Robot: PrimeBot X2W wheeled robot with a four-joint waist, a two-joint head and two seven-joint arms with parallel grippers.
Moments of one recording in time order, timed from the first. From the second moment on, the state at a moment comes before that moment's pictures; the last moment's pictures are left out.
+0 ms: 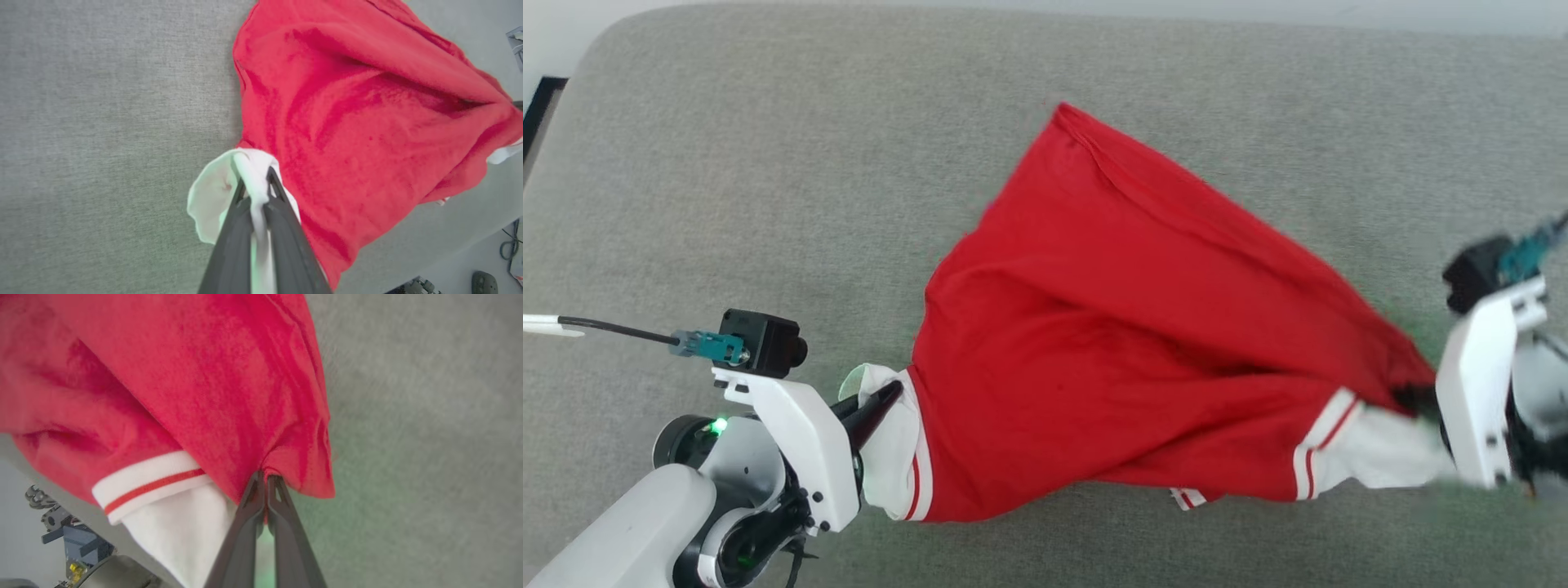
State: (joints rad) left arm -0.38 0.70 -0.68 -0.03 -1.09 0.14 0.36; right arm -0.34 -0.54 0.16 -0.06 0.71 0.13 1.18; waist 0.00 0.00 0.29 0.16
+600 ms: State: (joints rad) left arm -0.37 0.70 -0.68 -0.05 -1.10 0.15 0.37; right arm 0.04 -0.32 0.02 -0.18 0.52 0.13 1.05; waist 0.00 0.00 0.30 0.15
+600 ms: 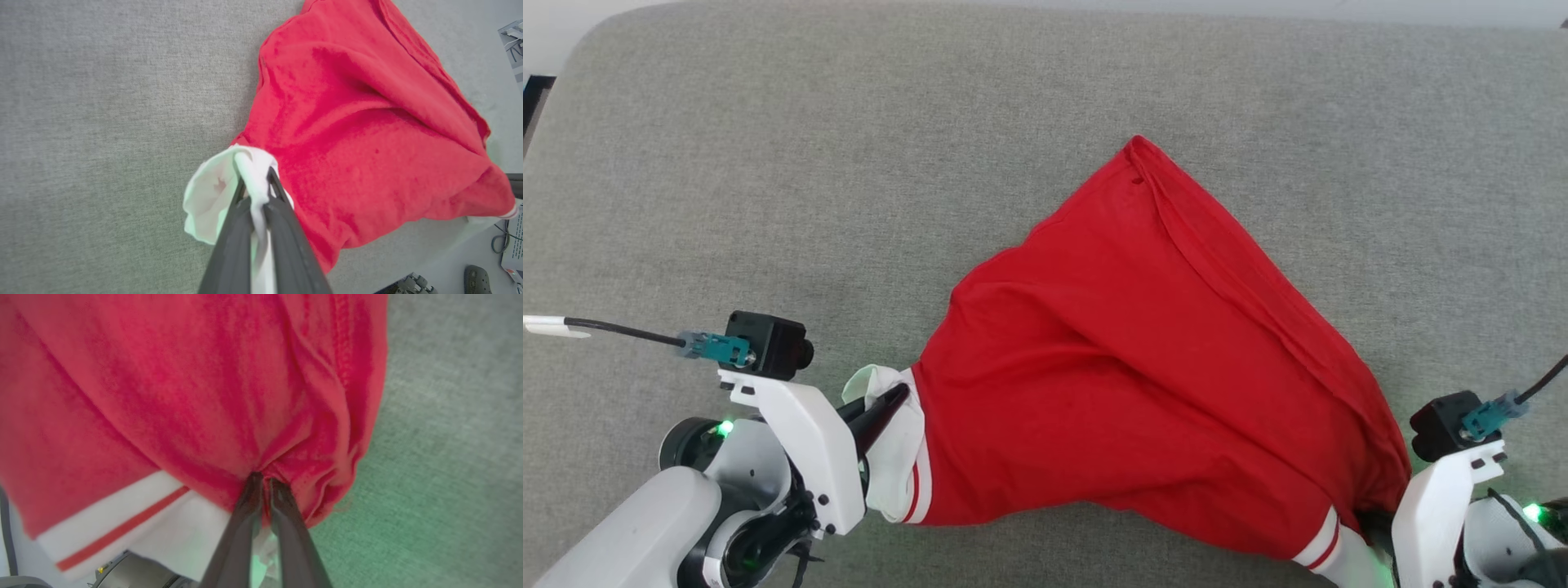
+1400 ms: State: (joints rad) left arm -0.37 0.68 -0.70 -0.05 -1.10 0.15 0.36; right arm -0.17 -0.36 -0.06 -0.50 0.52 0.13 0.99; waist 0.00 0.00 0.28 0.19
